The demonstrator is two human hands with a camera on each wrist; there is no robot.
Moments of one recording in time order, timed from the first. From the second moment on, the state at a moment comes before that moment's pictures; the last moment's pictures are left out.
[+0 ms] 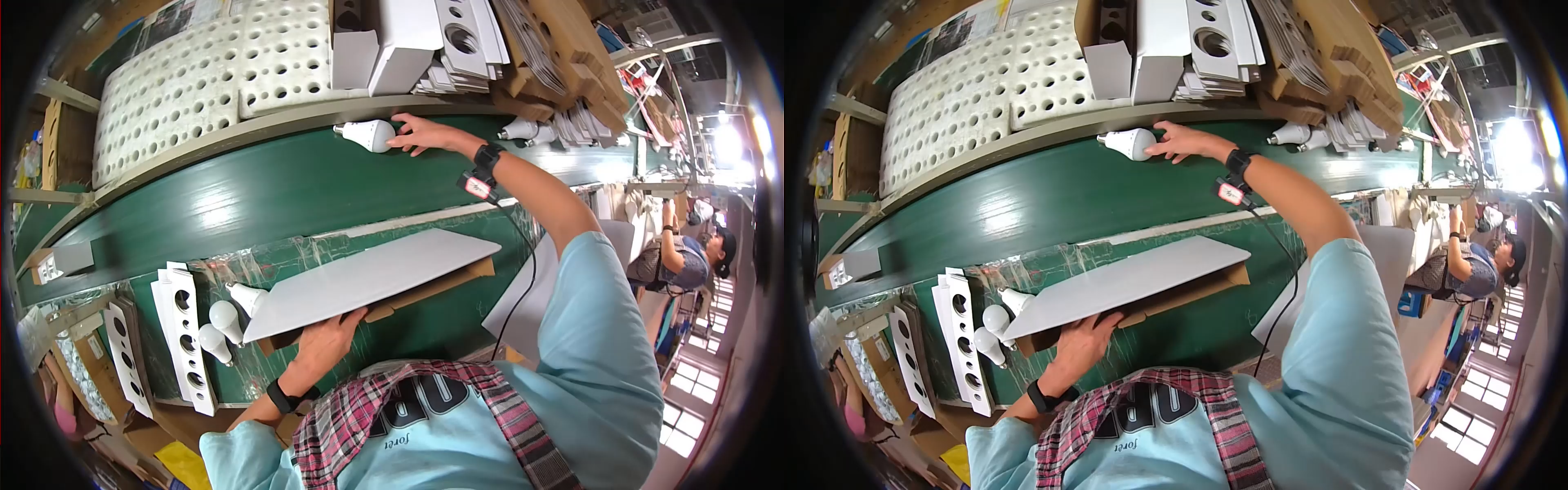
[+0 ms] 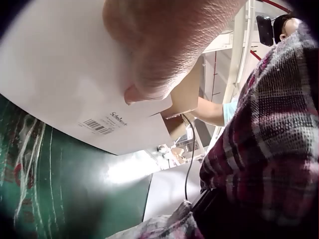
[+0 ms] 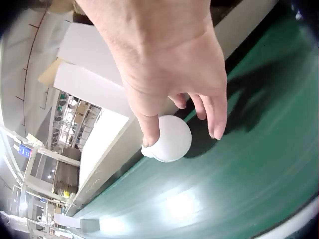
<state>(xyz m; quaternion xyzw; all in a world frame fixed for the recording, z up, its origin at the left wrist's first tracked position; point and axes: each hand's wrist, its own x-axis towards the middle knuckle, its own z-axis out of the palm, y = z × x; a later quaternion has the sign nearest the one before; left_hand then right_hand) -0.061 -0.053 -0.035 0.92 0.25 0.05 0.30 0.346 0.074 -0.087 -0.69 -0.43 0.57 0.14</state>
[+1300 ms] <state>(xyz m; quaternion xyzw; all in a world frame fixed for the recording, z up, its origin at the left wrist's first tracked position) -0.055 -0.047 -0.042 0.95 0.17 0.14 0.23 0.165 -0.106 -0.042 -0.79 -0.48 0.37 0.10</state>
